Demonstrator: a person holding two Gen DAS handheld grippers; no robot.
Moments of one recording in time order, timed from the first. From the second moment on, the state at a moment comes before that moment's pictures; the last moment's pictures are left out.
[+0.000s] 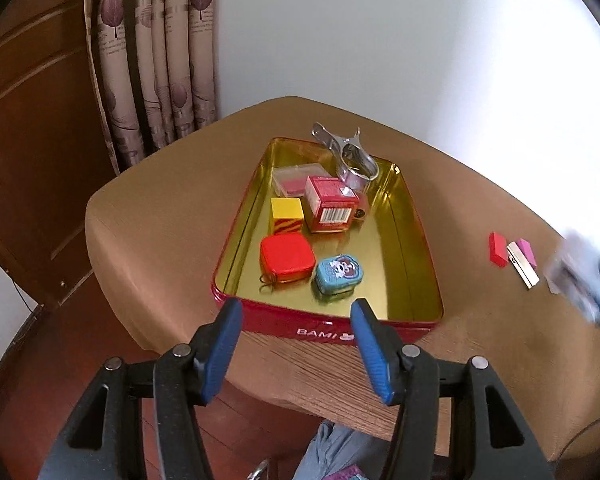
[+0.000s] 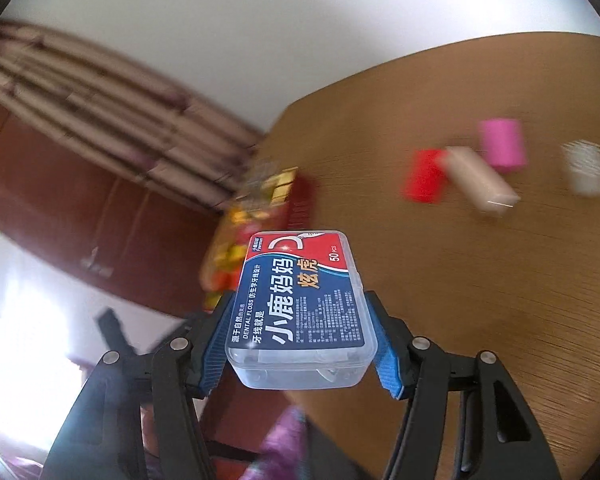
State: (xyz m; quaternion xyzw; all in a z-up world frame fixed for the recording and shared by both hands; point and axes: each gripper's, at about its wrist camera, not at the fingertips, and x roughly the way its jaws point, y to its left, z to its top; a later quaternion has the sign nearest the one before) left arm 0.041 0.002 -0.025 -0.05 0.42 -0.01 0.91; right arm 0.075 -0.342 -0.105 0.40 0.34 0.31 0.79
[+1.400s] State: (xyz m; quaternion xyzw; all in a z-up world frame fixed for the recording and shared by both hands) left arm 0.039 0.026 -0.040 -0.12 0.44 -0.03 0.89; right arm 0.155 -0.201 -0.066 0.27 0.33 0.23 0.87
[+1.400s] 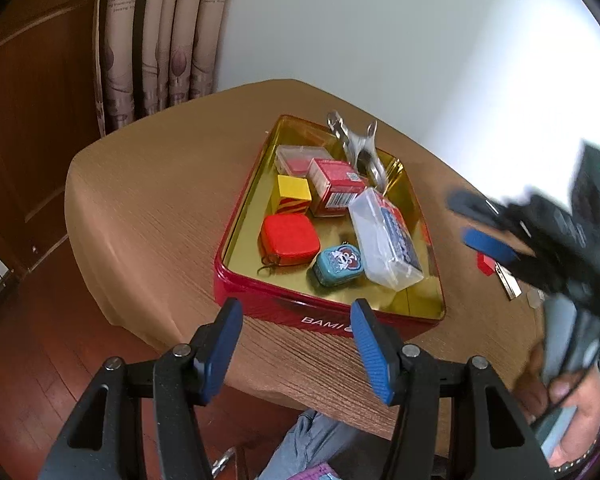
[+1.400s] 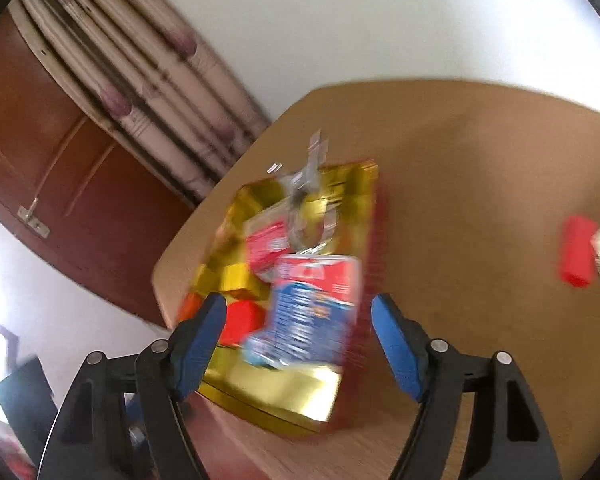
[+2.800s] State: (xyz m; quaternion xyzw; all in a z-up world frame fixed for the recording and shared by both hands) left arm 0.177 -0.298 -0.079 0.16 0.50 -0.26 0.81; right arm -0.043 -0.525 -0.230 0.32 0.31 -0.05 0.89
